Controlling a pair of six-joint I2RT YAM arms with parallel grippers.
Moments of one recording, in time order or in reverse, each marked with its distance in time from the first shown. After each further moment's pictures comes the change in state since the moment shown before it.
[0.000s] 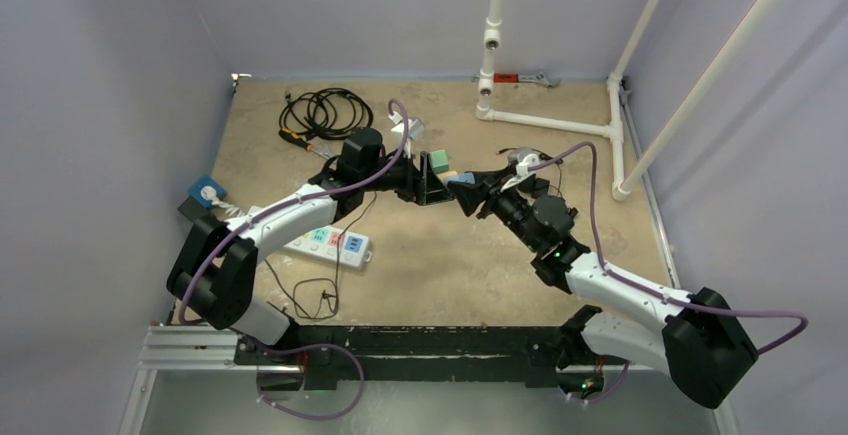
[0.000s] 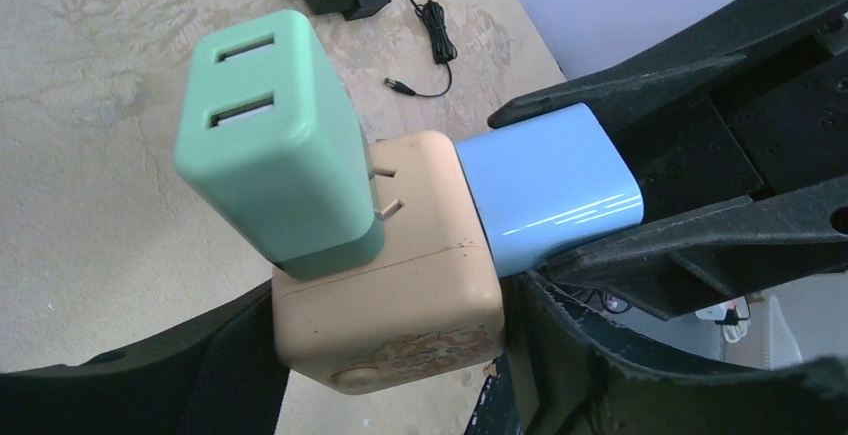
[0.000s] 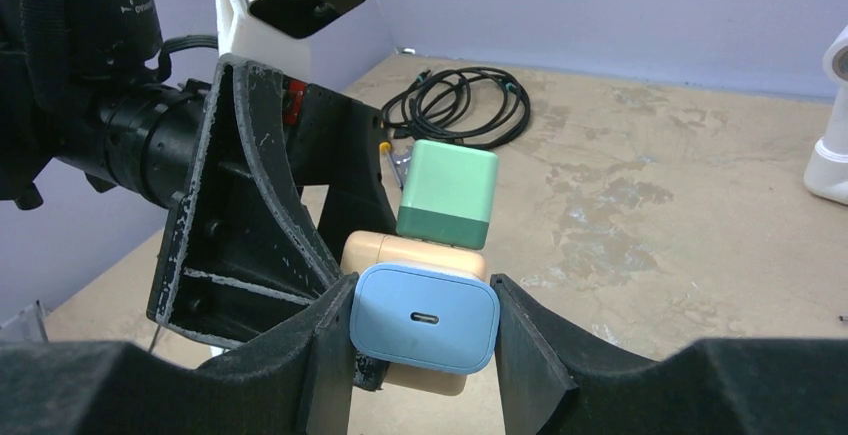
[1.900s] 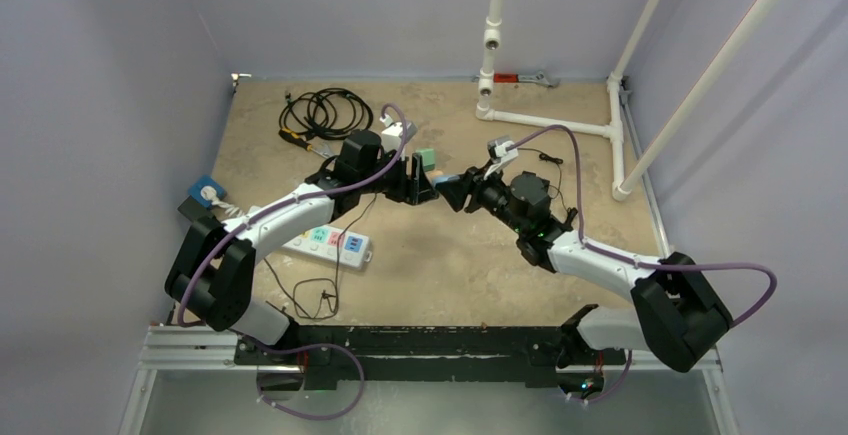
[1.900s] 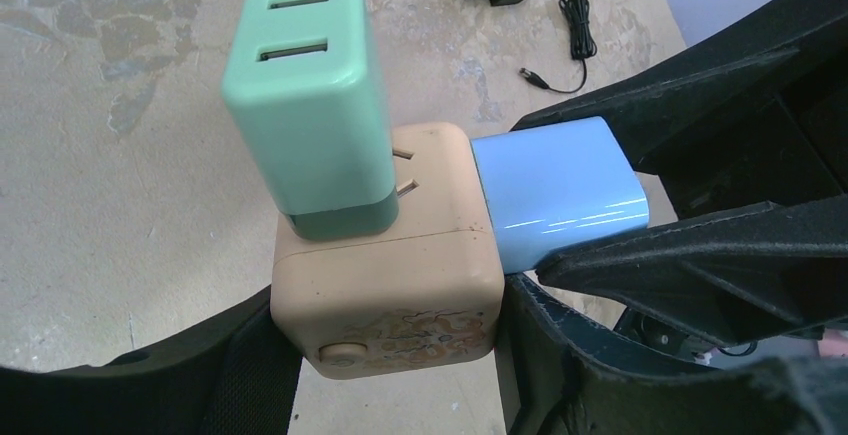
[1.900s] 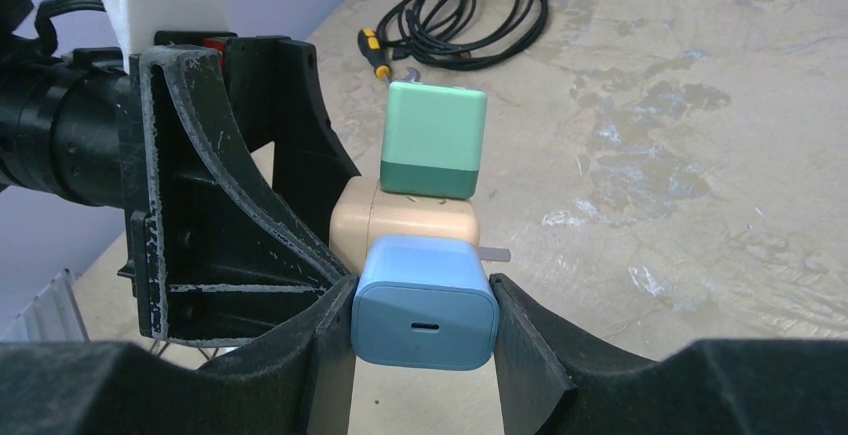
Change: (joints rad) left arm 0.012 -0.010 -0.001 -0.145 -0.189 0.116; right arm -0.051 0.214 0.107 -0.073 -0.104 0.103
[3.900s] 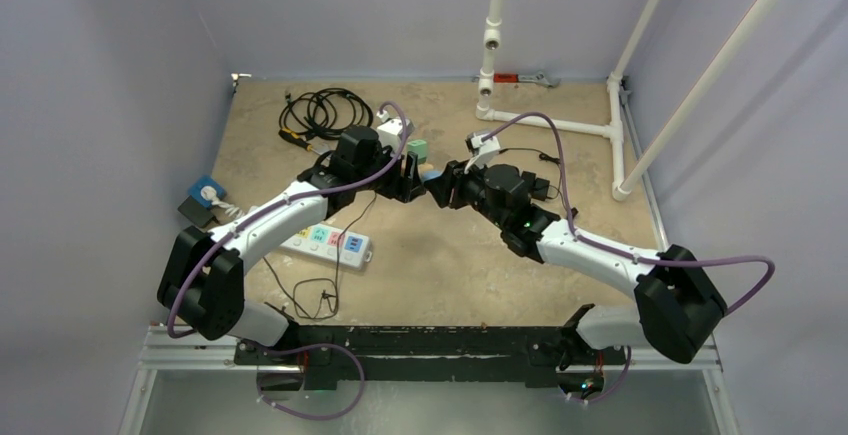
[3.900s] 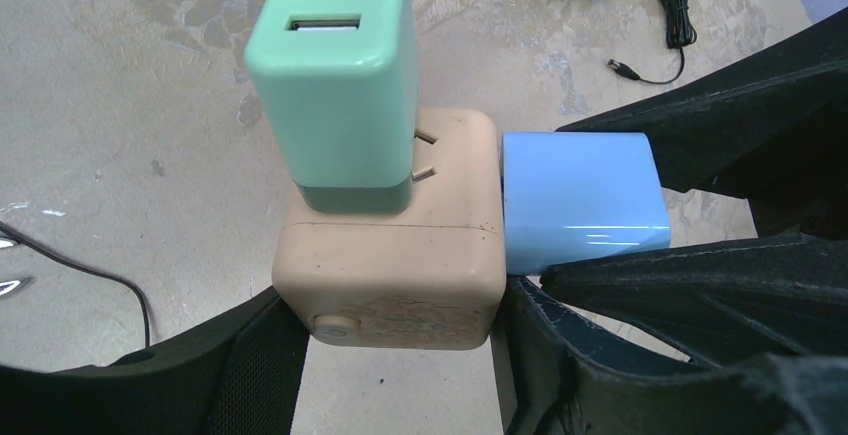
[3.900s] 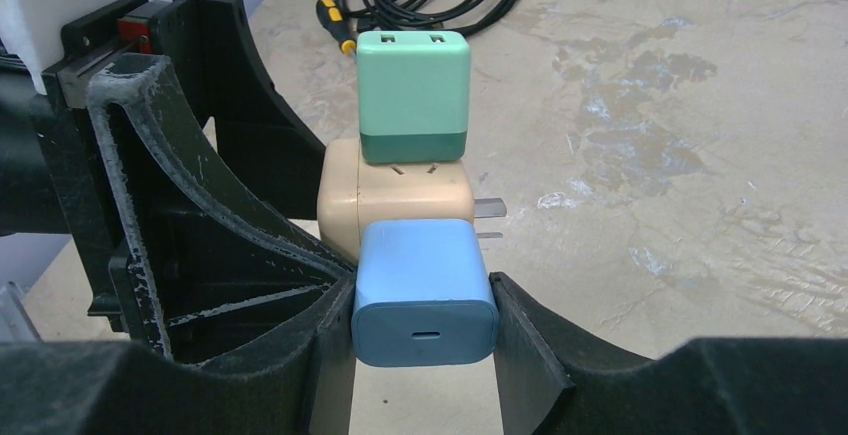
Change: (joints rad) left arm 0.000 -0.051 0.053 -0.165 -0.148 0.153; right arm 0.126 0.041 0.181 -0.277 0.213 -0.014
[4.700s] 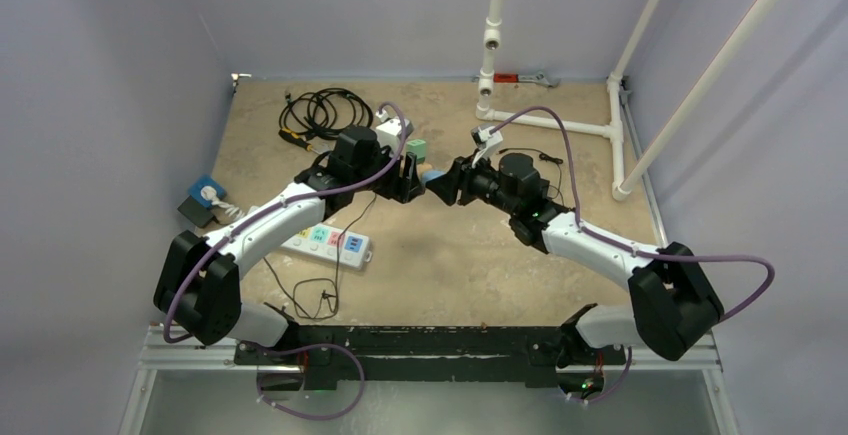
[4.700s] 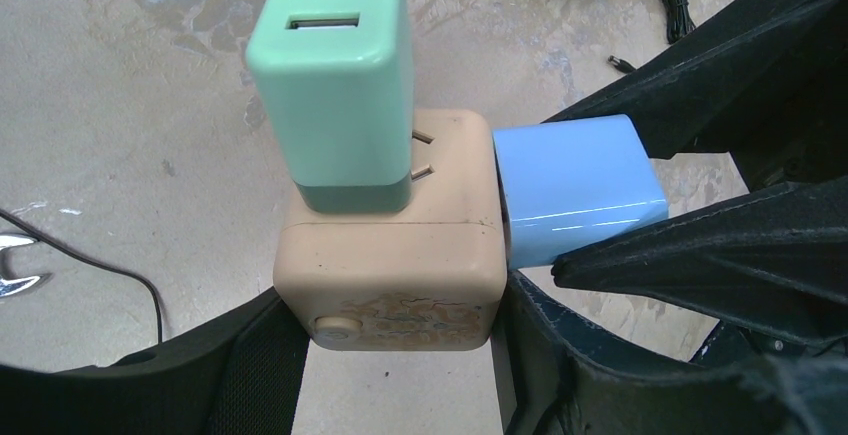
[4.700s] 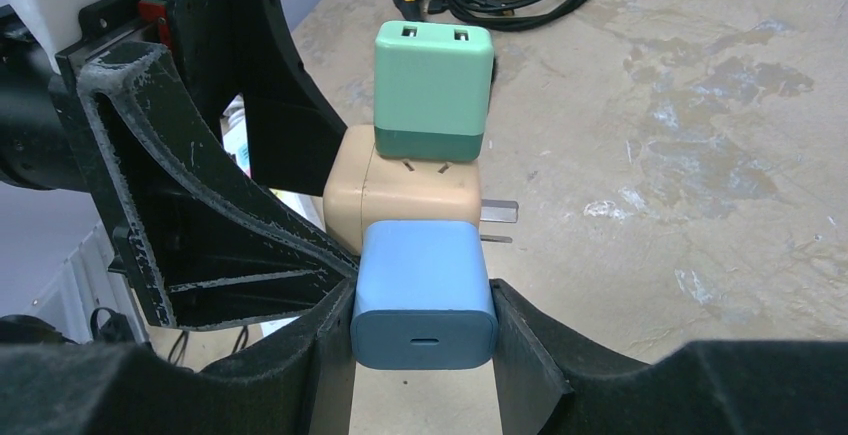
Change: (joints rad) left arm -0.003 -0.025 0.000 -0.020 -0.009 0.031; right arm -0.125 0.022 0.000 0.037 -0.327 0.000
